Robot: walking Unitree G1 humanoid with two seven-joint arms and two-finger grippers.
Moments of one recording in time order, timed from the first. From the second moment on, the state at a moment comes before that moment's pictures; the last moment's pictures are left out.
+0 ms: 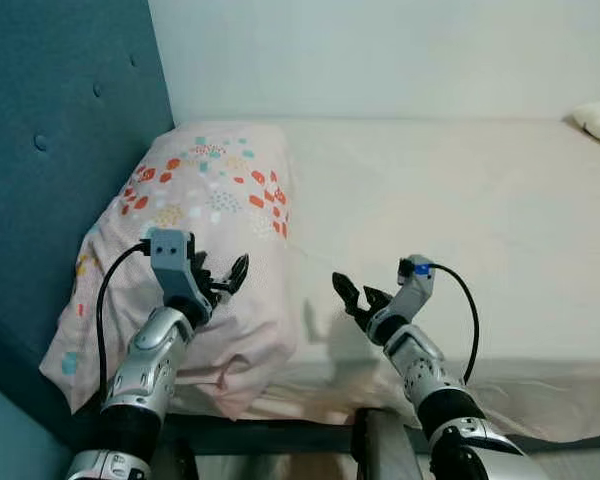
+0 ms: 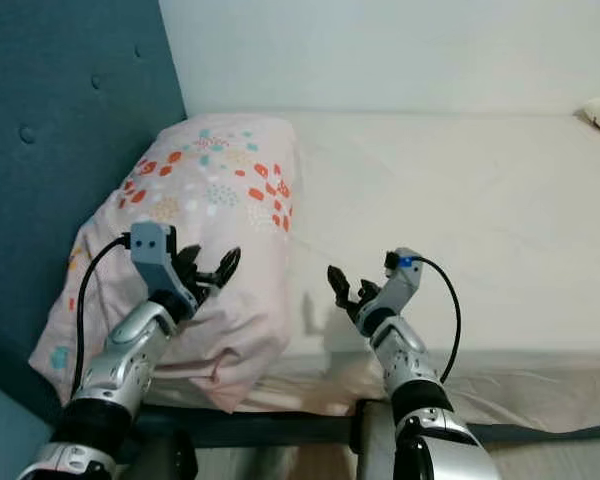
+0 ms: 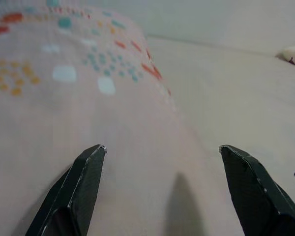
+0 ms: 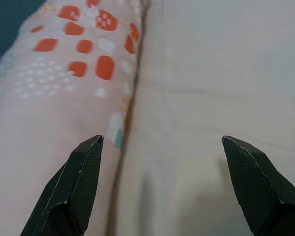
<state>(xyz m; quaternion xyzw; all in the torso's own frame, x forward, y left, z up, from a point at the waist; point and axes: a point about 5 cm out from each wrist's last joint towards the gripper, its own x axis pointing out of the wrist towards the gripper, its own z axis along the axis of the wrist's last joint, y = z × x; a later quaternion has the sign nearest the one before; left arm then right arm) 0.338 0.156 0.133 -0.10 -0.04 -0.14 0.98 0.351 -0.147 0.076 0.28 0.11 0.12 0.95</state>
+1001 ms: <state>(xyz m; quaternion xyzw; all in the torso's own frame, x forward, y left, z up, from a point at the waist) 0.296 0.198 0.038 -0.07 0.11 -0.04 0.99 0.301 -0.162 0.004 0.23 0.25 0.06 0.94</state>
